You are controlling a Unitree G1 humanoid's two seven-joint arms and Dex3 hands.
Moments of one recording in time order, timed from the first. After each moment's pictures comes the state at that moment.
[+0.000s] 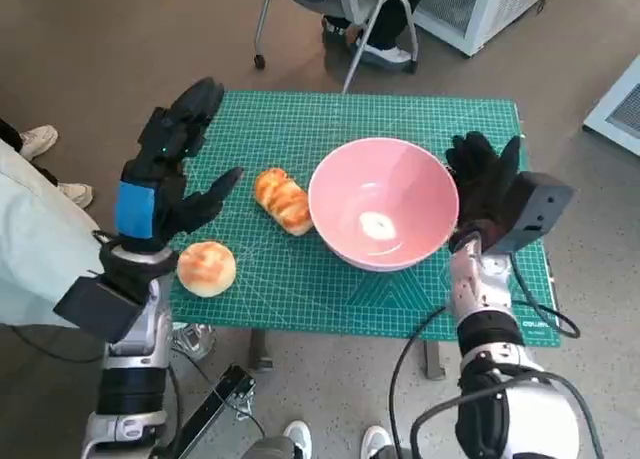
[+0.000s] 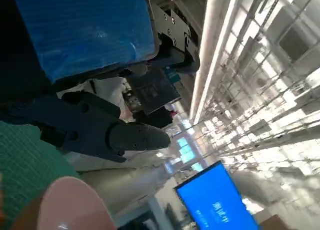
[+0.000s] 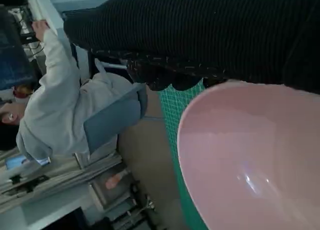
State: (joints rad) left arm -0.45 0.31 0.16 0.25 -0.06 -0.54 -0.24; right arm -0.97 -0.10 -0.42 1.32 0.15 -0.42 -0.02
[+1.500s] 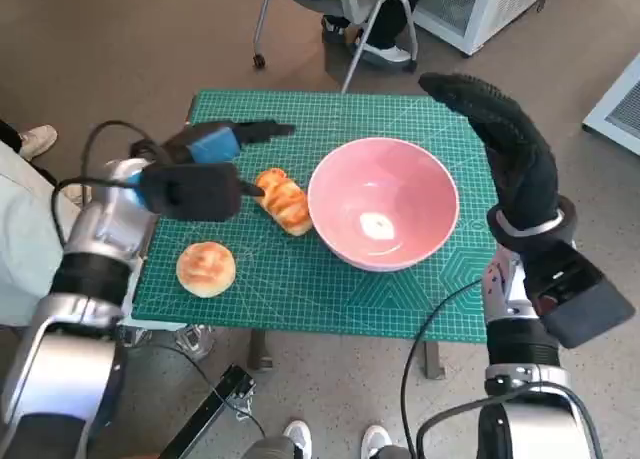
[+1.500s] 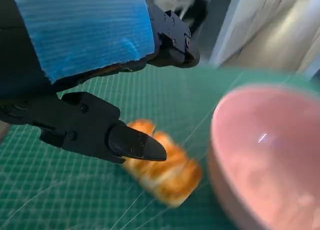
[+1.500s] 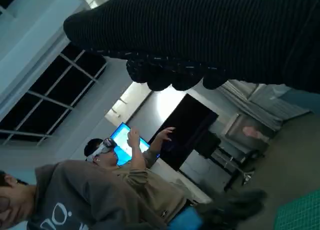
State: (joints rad) left arm -1.06 0.51 -0.32 1.05 0.46 -0.41 -0.49; right arm -0.81 -0.16 -0.17 0.74 0.24 -1.02 0.58
